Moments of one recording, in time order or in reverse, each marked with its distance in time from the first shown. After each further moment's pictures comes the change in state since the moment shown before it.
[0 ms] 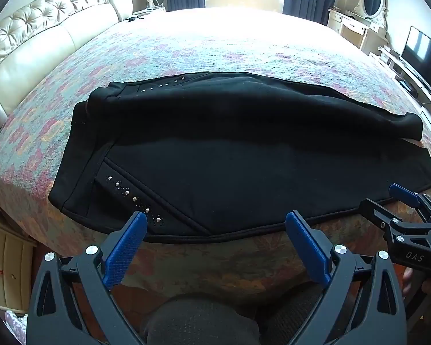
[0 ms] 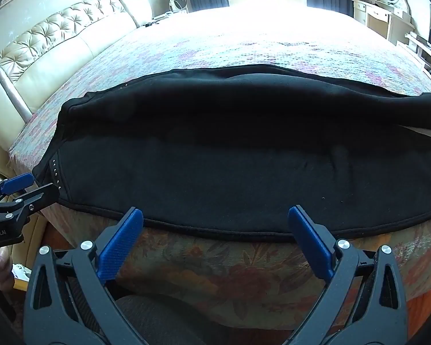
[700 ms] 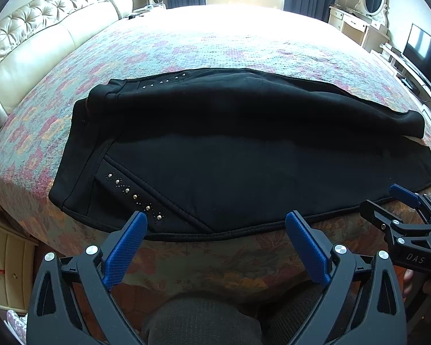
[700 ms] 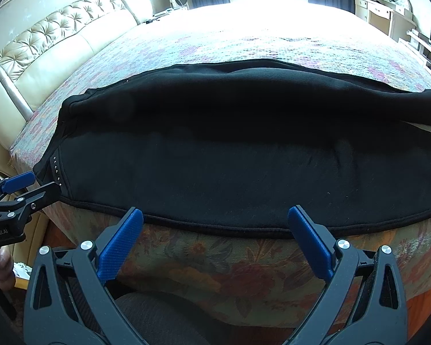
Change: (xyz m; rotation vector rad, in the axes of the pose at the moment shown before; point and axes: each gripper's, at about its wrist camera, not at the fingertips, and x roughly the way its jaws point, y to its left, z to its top) left arm 0.003 -0.001 0.002 -0.001 0.023 0.004; right arm 0.005 0.003 -0.002 0.005 0.018 0.007
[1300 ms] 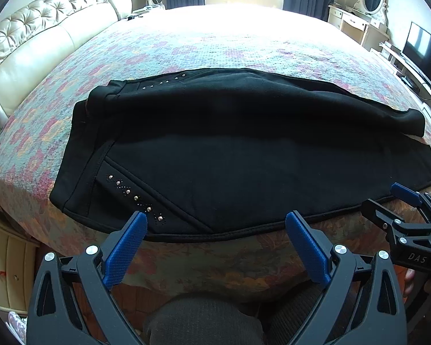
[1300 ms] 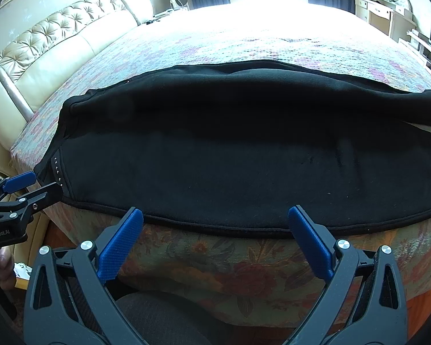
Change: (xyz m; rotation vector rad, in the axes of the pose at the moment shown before) left arm 0.000 0.001 0.000 0.000 -0.020 -0.006; right arm -0.002 0.002 -0.003 0.004 -0.006 -0.001
